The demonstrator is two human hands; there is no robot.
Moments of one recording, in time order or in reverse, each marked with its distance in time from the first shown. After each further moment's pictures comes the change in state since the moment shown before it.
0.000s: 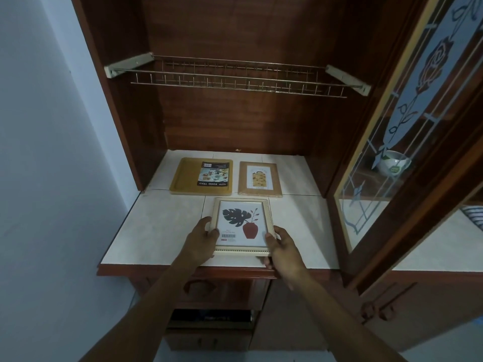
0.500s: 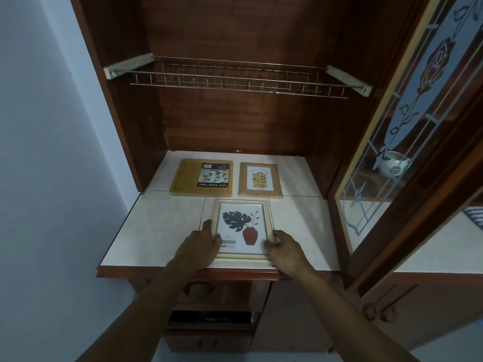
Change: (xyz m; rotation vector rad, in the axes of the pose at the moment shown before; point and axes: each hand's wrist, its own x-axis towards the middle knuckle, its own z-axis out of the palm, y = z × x) left_hand 0.001 -0.004 -0.004 0.609 -0.031 0.174; right_hand 0.011 -0.009 -0.011 -0.447 0.010 0.053
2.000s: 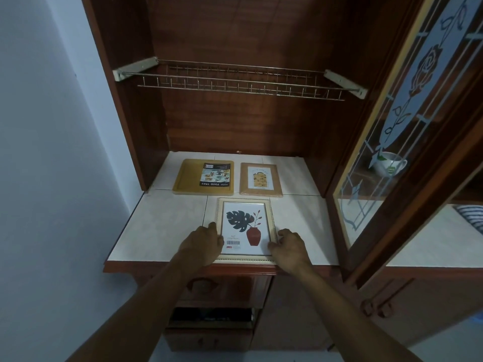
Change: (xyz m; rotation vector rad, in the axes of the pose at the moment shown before) left_hand -0.008 -0.001 -0.005 0.168 -0.003 0.094; right_hand -0.011 -0.001 0.001 -0.206 0.116 0.059
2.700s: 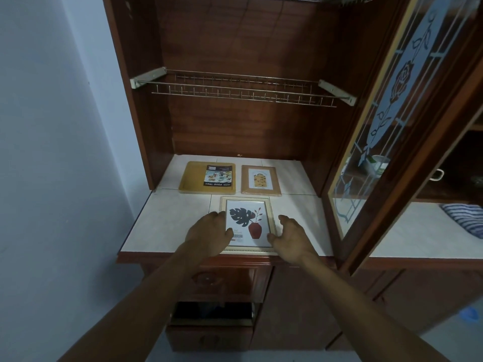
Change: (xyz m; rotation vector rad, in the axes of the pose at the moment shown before) left_hand -0.033 0.014 -0.032 -0.064 0.100 0.097; right_hand -0.048 -0.032 -0.029 -0.134 0.020 -0.170
